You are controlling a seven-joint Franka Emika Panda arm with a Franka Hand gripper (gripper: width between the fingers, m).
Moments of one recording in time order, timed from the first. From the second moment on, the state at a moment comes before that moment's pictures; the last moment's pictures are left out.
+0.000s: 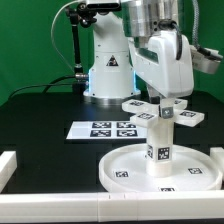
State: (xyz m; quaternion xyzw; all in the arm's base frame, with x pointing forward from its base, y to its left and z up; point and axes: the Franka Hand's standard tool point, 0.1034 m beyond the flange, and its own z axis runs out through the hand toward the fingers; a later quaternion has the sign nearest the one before) arm 0.562 0.040 0.109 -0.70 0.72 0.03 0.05
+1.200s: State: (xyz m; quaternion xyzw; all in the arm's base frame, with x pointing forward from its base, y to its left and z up) arm 0.568 0.041 0.117 -0.55 0.83 0.04 0.07
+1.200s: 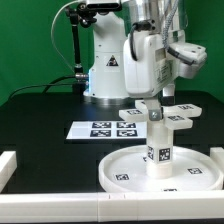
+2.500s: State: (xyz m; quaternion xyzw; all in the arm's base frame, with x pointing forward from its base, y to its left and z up) arm 0.577 0.051 0.135 -0.83 0.55 0.02 0.09
